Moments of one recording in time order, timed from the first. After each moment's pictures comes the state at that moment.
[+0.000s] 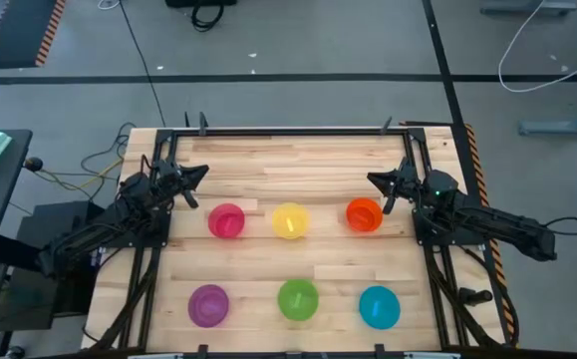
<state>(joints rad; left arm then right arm) 0.56 0.02 0.01 0.06 -0.03 -0.20 -0.44 0.10 0.01 0.02 0.01 0.09</state>
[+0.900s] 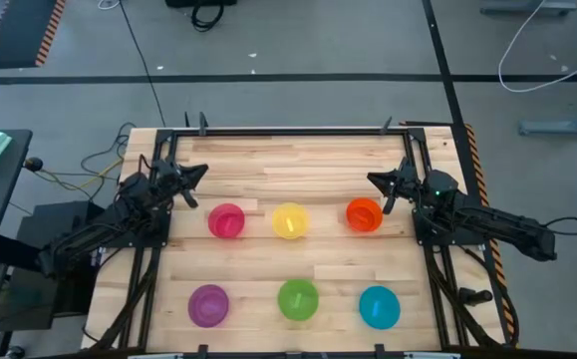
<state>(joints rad) 0.56 0.02 0.01 0.10 -0.03 -0.20 -0.44 0.10 0.01 0.02 0.01 0.09</state>
